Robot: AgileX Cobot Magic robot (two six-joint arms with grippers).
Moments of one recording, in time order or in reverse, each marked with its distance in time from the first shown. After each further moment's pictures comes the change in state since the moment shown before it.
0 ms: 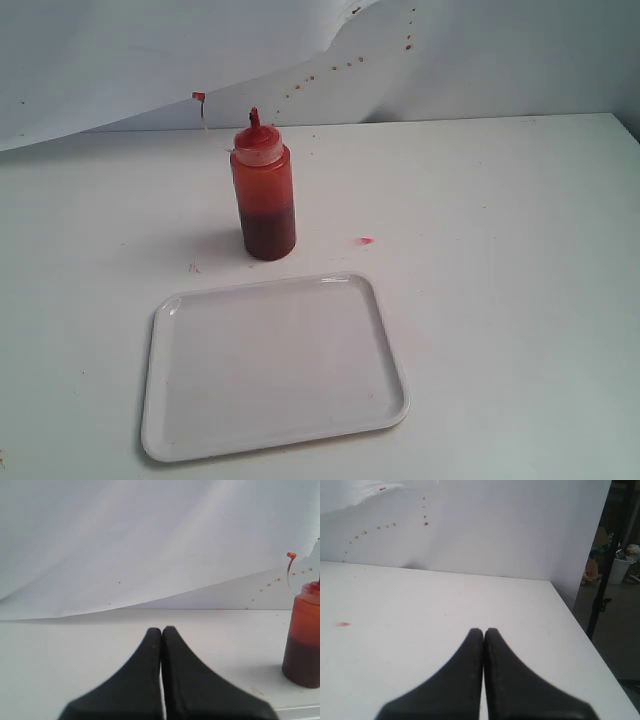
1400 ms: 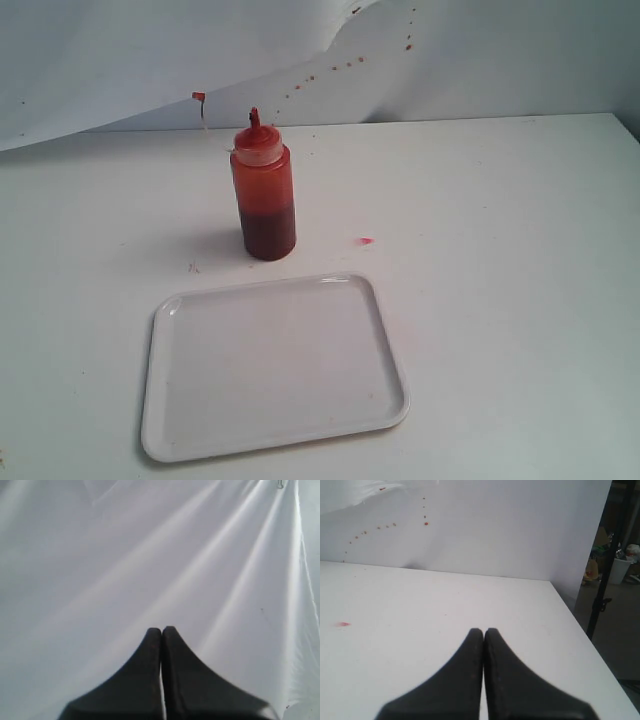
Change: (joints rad) left arm 0.000 0.000 -0.404 0.033 -0.027 -0.126; right arm 0.000 0.000 0.000 0.000 0.000 0.000
